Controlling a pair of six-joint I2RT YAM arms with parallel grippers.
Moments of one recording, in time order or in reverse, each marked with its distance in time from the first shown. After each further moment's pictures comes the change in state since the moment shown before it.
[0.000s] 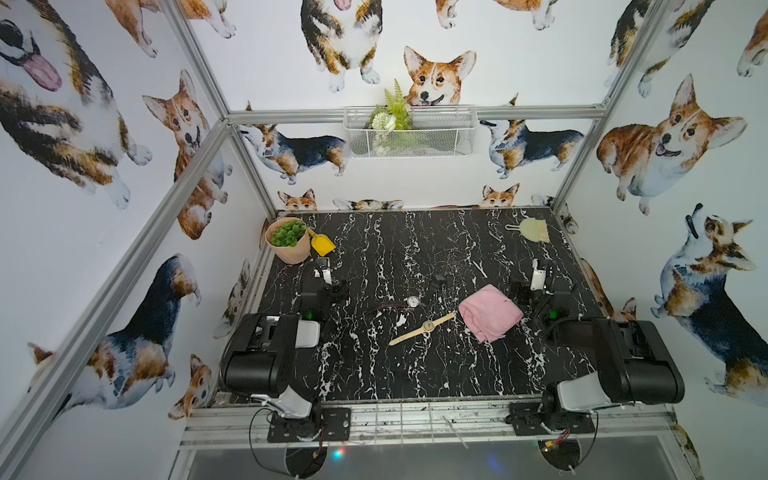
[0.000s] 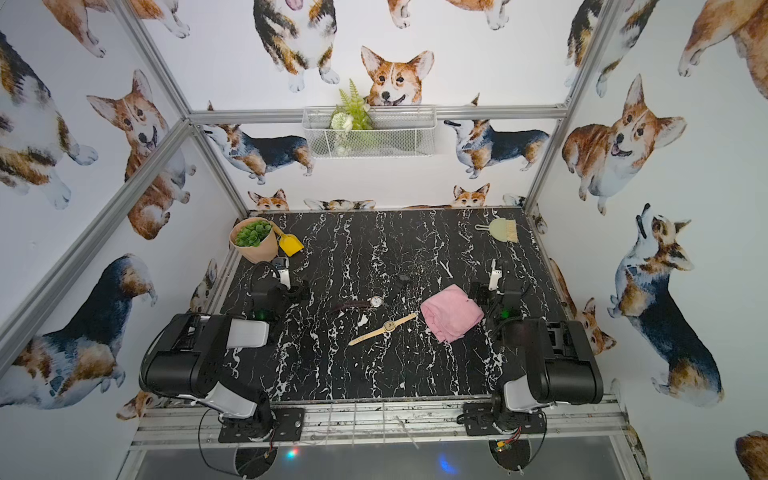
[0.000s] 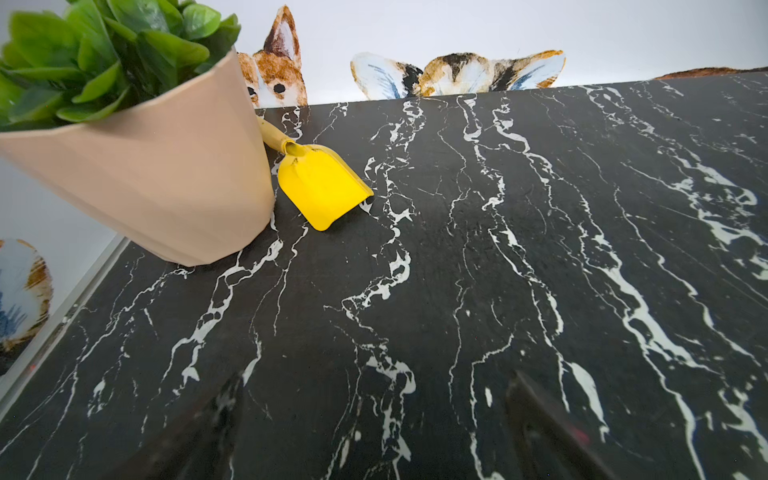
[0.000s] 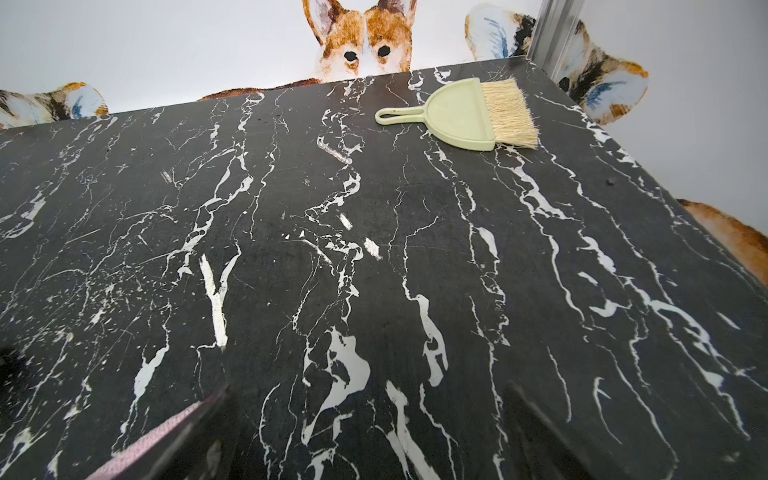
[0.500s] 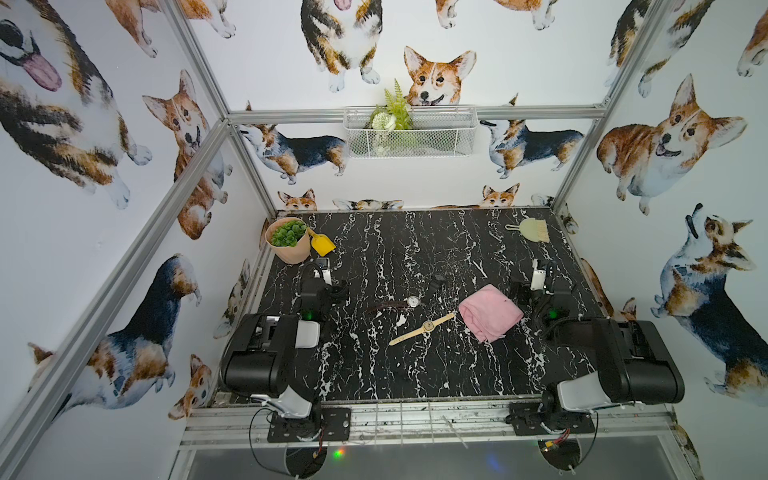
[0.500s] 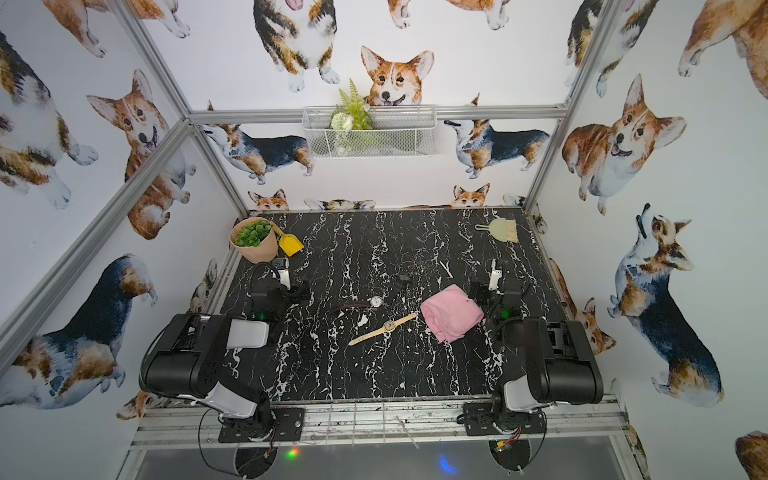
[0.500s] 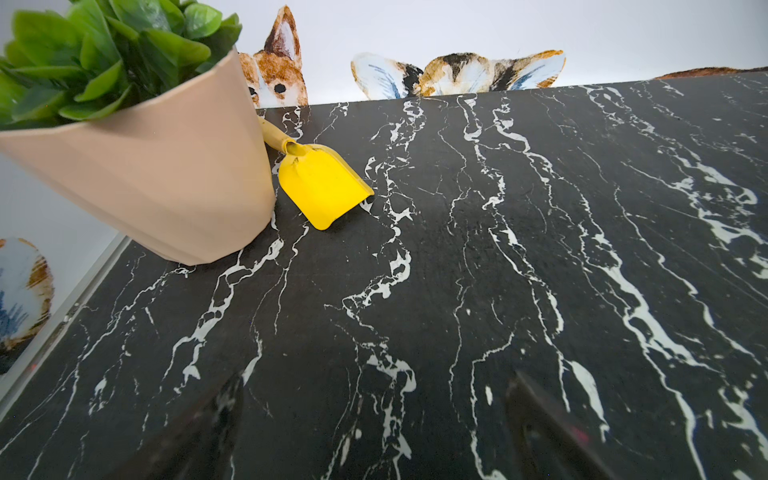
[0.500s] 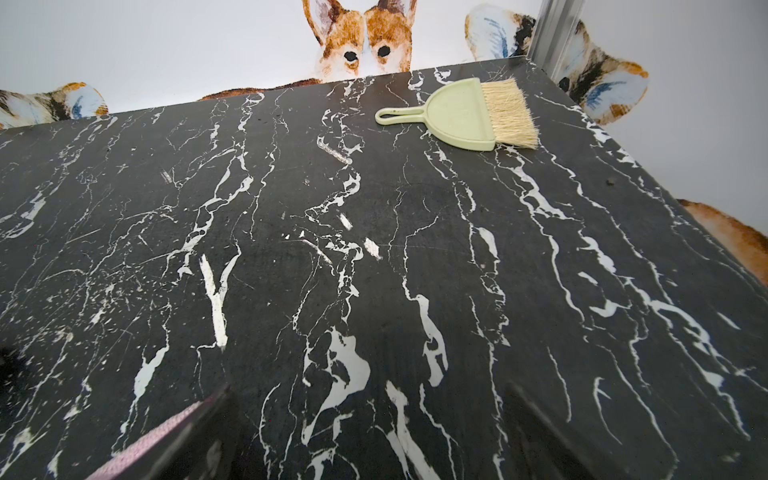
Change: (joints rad) left arm -0.001 -0.001 -0.003 0.006 -0.001 0.000; right arm 0.000 0.000 0.000 0.000 0.000 0.000
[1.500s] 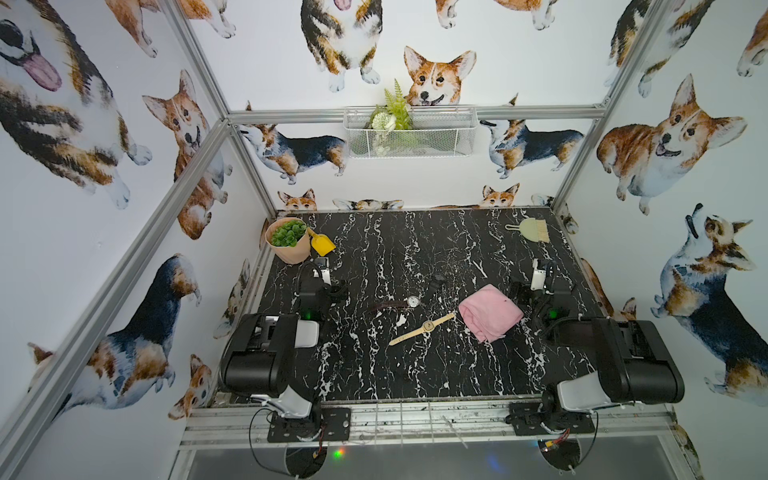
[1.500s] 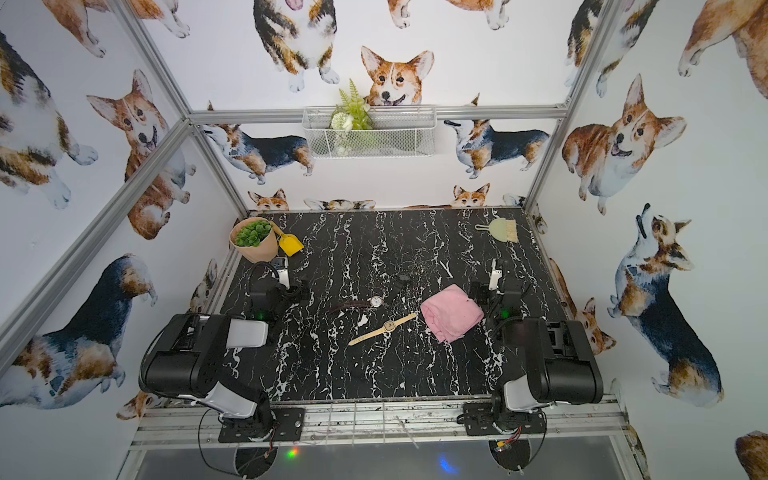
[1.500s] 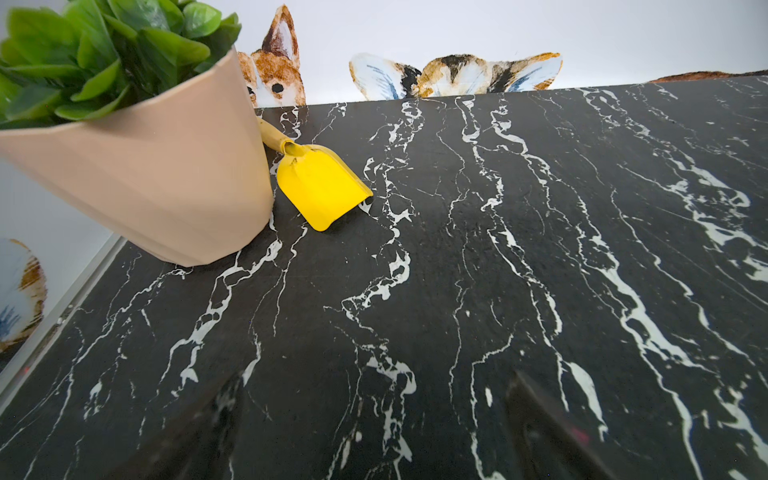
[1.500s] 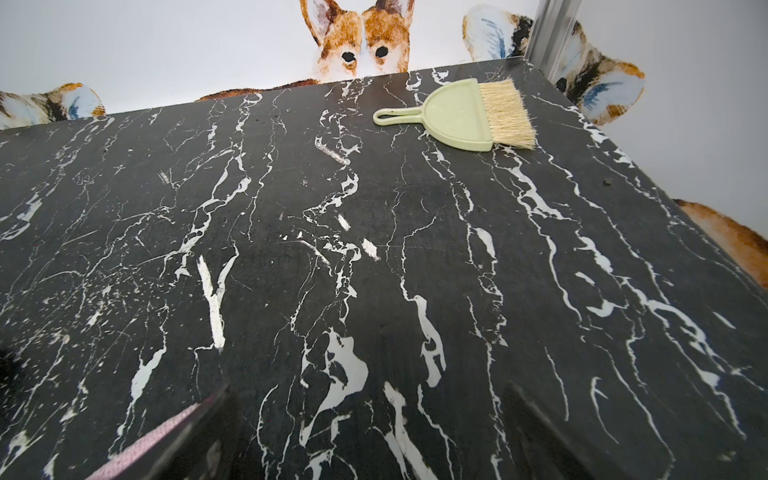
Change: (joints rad) left arm 0.015 0.000 0.004 -0.004 0.023 -0.003; right arm 0.000 0.001 0.001 0.000 0.011 0.000
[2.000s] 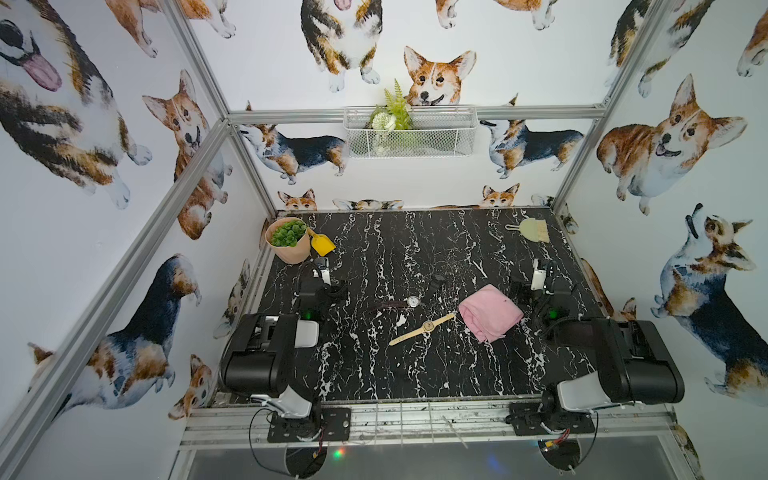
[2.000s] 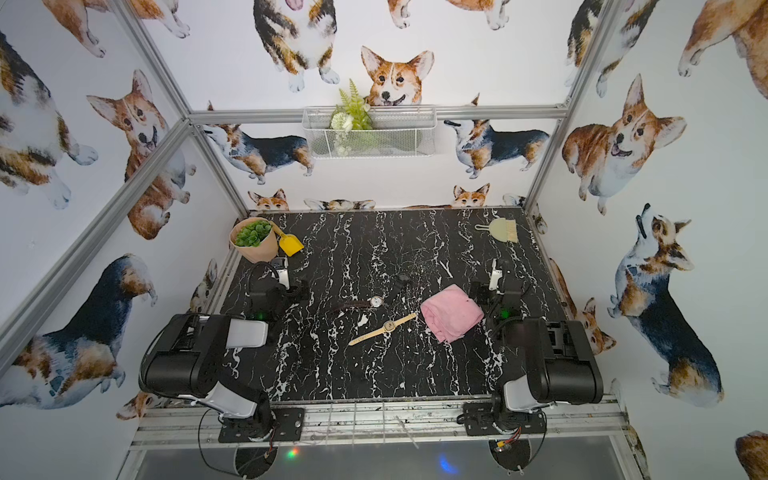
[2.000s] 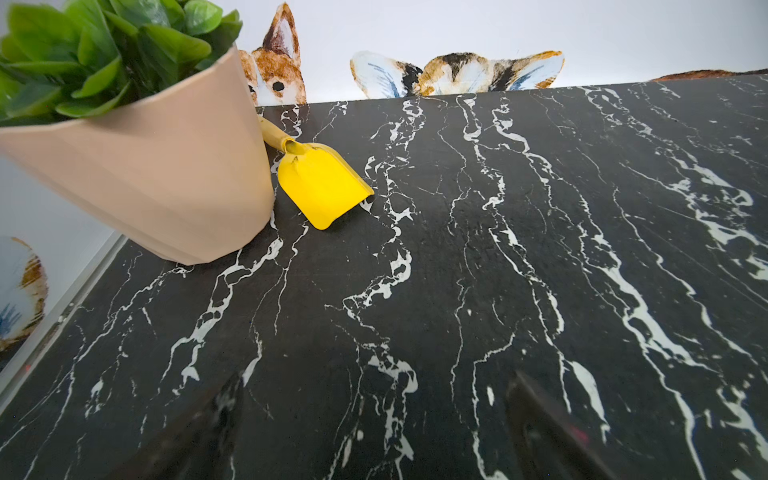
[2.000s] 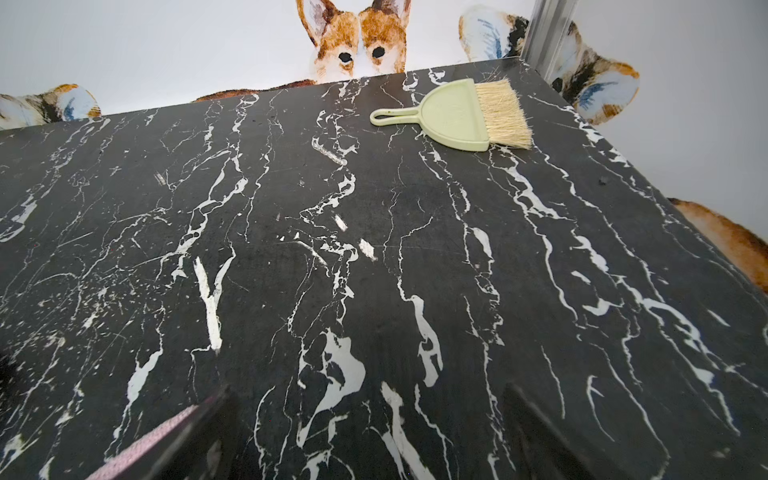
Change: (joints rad) left arm 0.001 0.000 0.000 -0.003 0.001 0.000; right arm 0.000 0.000 0.000 0.000 0.002 0.002
